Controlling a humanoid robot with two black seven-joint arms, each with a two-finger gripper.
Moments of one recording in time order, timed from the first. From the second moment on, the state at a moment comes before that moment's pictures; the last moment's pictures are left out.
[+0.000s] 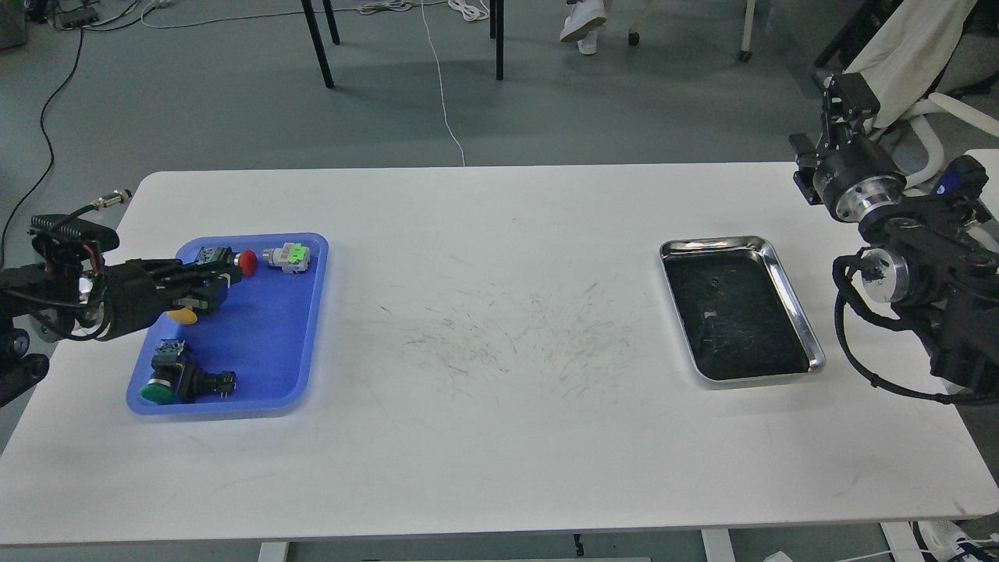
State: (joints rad) left arm -0.81 0.79 -0.22 -0.89 1.61 -0.02 -0.49; right arm 0.97 -0.46 0.14 0.58 0.00 0.00 0.49
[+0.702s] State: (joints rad) left arm -1.09 0.19 -0.09 -0.64 1.60 -0.07 -0.49; right arm 0.98 -0.45 0.14 0.58 0.00 -0.02 0.49
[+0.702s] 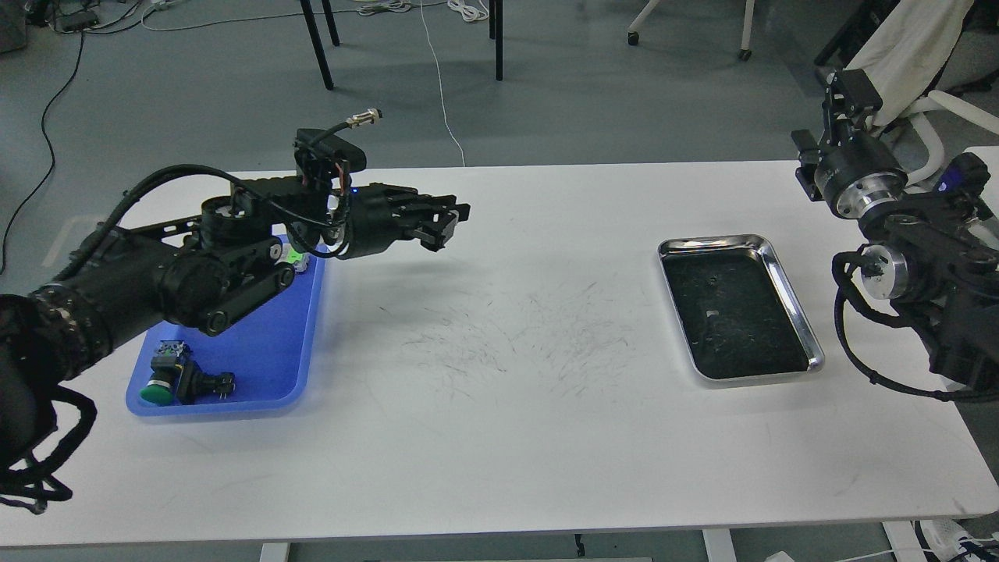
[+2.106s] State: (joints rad) left arm -0.90 -0.04 -0.02 -0.60 1.61 0.05 -0.49; right arm 0.97 -0.47 0.14 0.57 -0.01 -0.02 0.49
